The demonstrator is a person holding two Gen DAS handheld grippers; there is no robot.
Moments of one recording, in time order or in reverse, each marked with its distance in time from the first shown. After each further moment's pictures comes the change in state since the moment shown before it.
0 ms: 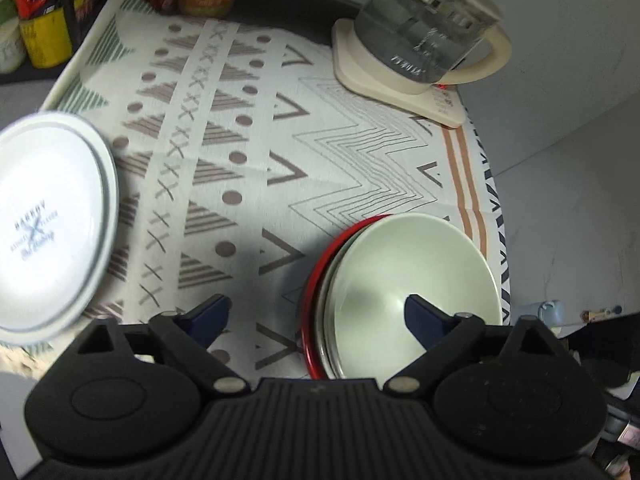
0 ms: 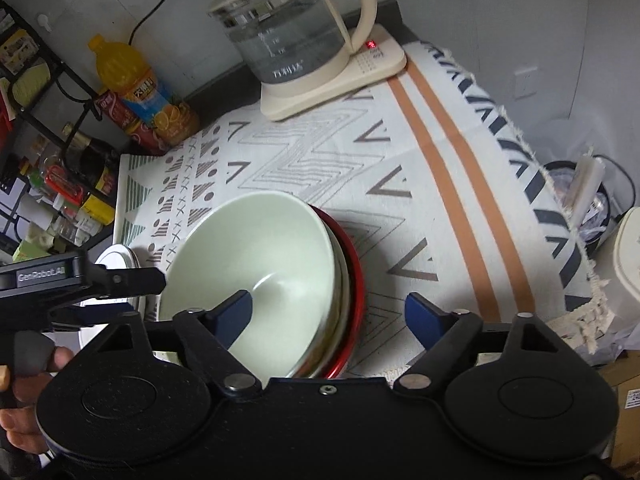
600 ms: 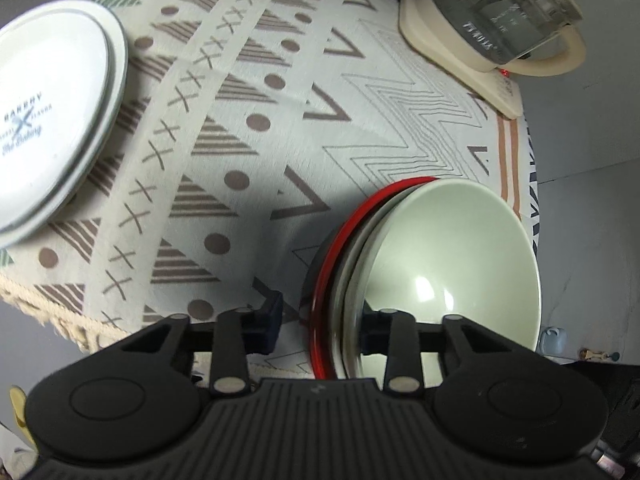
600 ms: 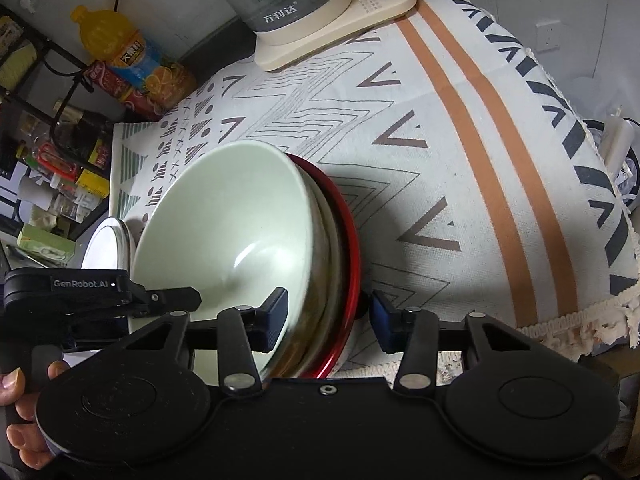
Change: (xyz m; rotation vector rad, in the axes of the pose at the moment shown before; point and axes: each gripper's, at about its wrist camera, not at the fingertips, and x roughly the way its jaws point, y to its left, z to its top) left arm 0.045 0.012 -0.015 -0.212 0.107 0.029; right arm 0.041 -0.016 -0.002 0.001 0.107 0.041
